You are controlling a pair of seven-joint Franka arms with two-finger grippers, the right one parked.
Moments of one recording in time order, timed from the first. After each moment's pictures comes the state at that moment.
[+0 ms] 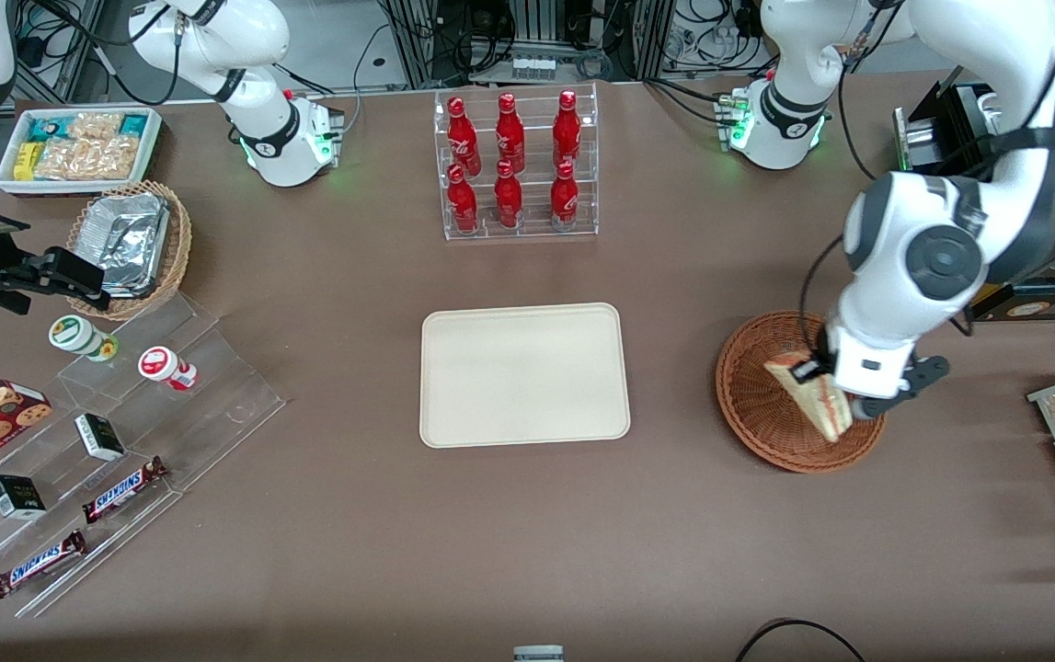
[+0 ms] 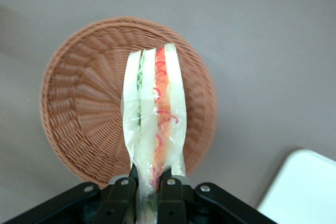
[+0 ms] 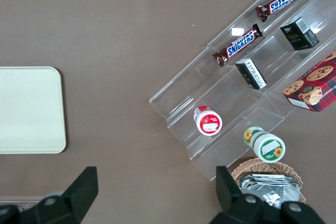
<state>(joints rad) -0.18 0.21 -0.11 -1.86 0.11 2.03 -0.78</state>
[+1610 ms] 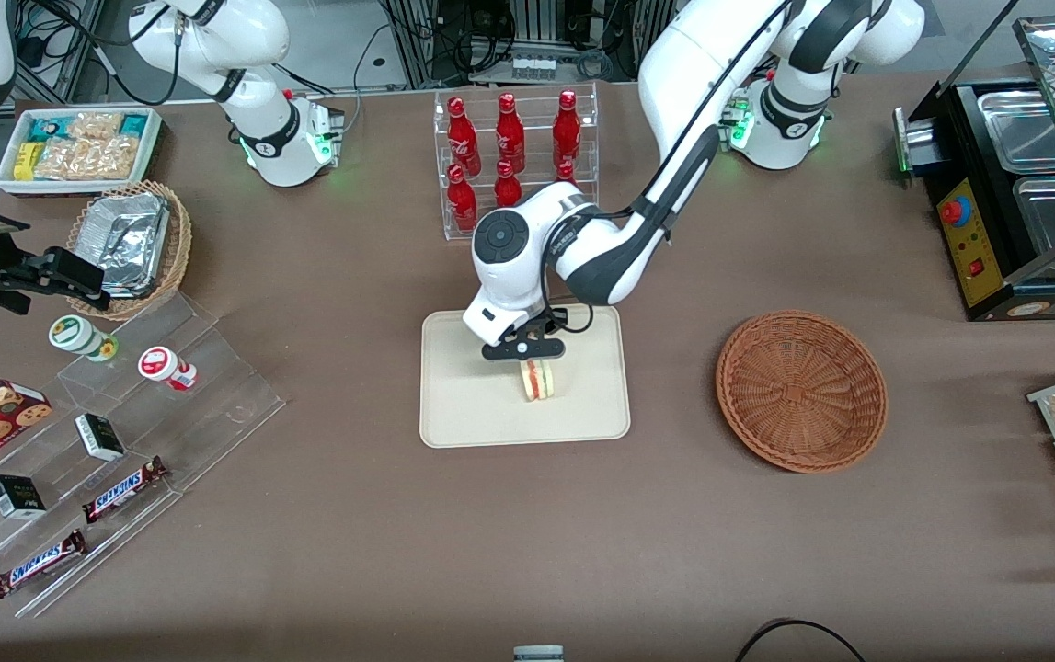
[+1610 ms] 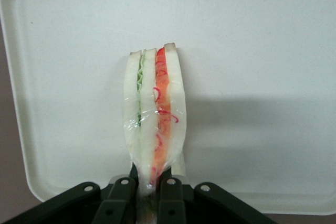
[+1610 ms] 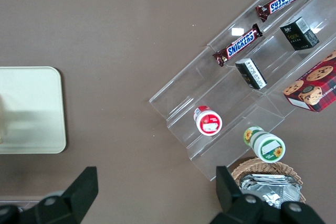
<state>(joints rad) -0.76 0.74 -0.12 -1.44 0.12 2.10 -0.94</state>
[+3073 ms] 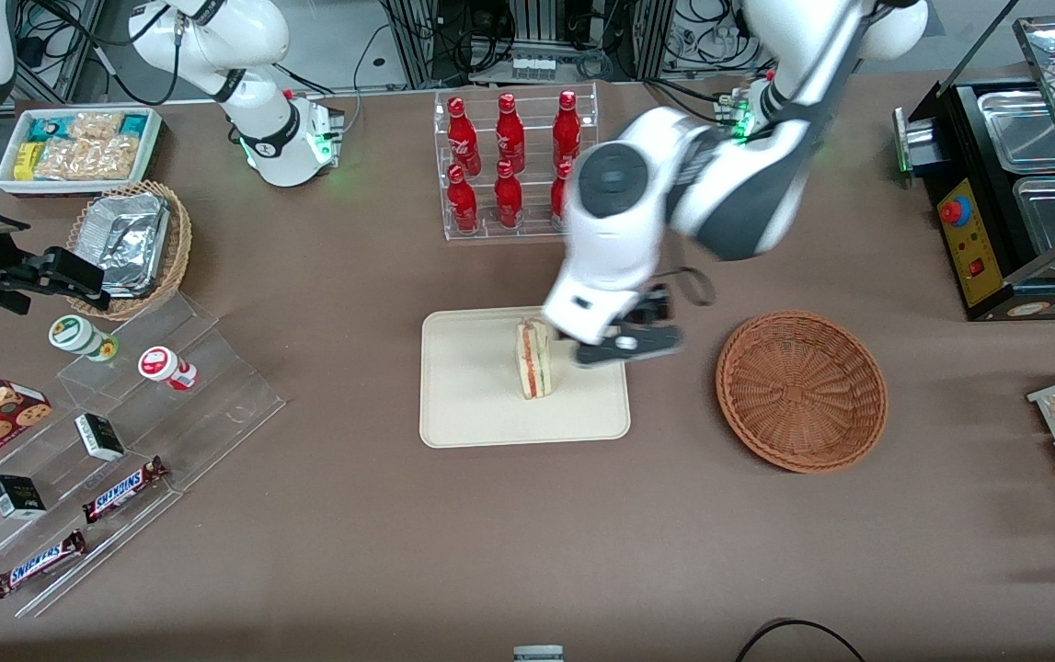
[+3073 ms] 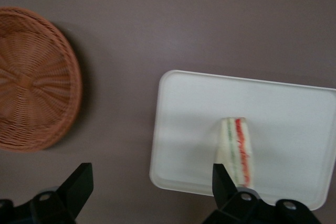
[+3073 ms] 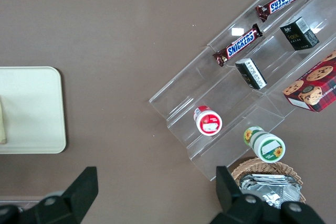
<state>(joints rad) -0.53 0.40 -0.09 -1.39 0.12 1.76 -0.79</state>
